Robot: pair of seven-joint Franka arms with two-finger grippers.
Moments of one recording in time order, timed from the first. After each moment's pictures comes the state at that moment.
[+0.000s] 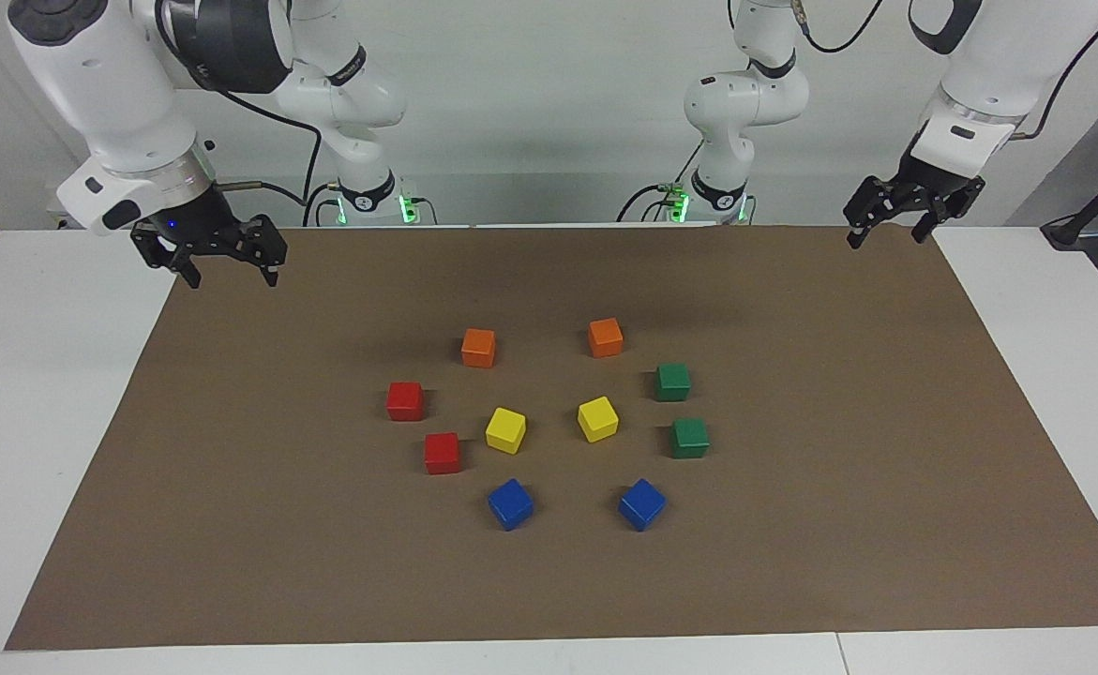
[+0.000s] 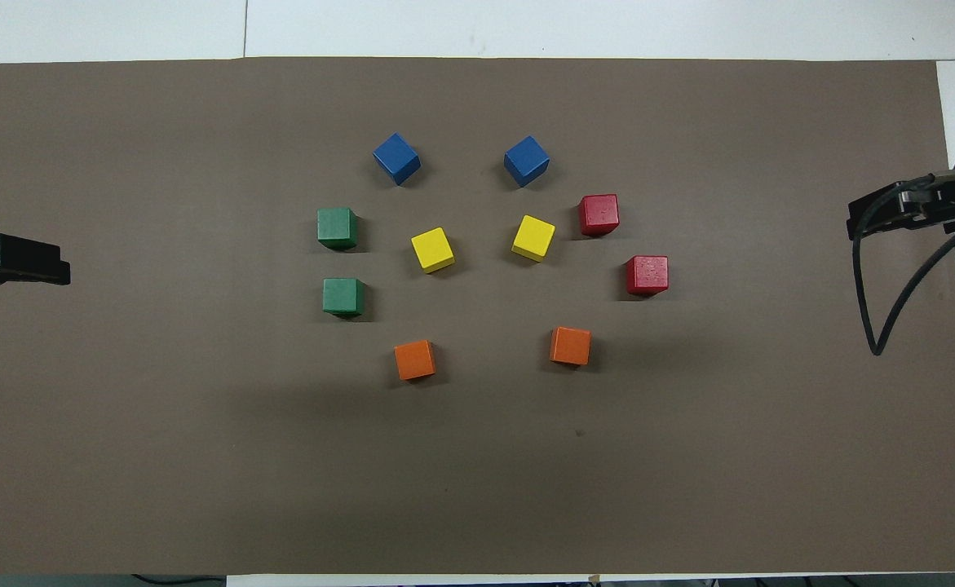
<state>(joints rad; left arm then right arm) 0.07 -0.11 -0.10 -1.68 -0.01 1.60 -0.05 -0.11 0.09 0.12 -1.50 -0.05 1.54 -0.03</state>
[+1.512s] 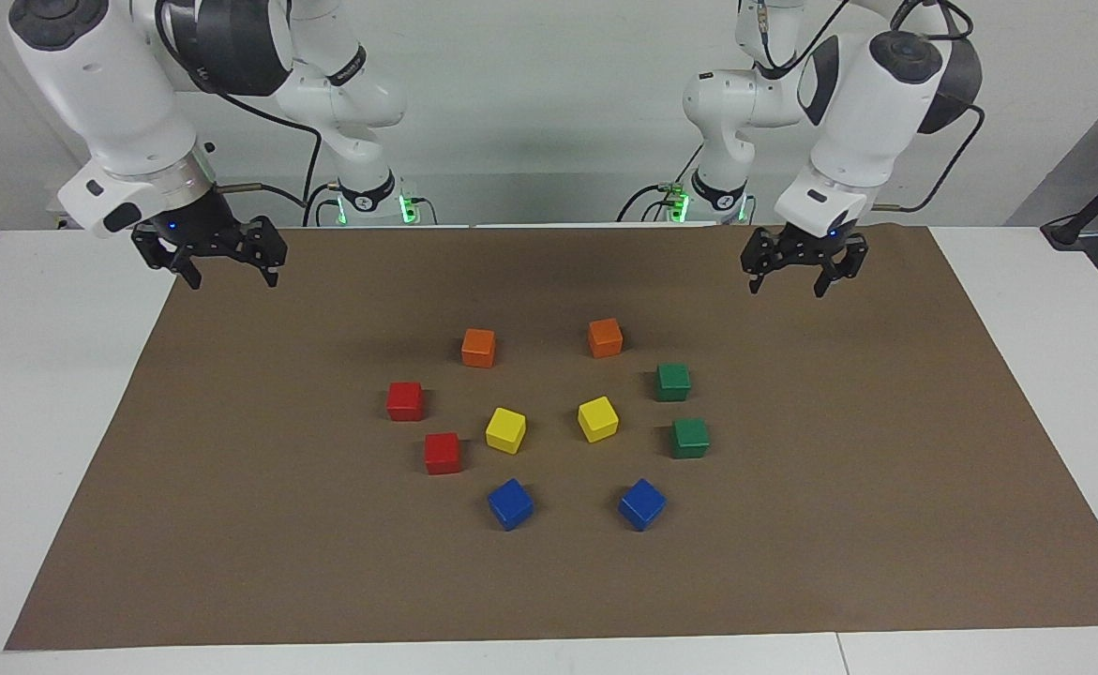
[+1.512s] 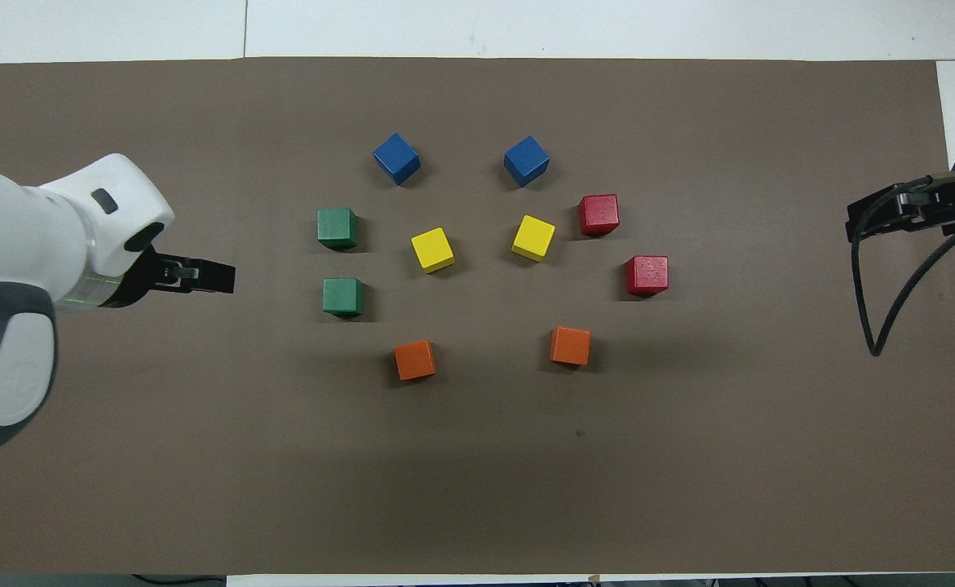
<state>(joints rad) -0.14 -0.10 -0.12 -1.95 -0.02 1.92 -0.06 -0.11 0.09 0.12 -1.50 -0.05 1.54 -0.03</state>
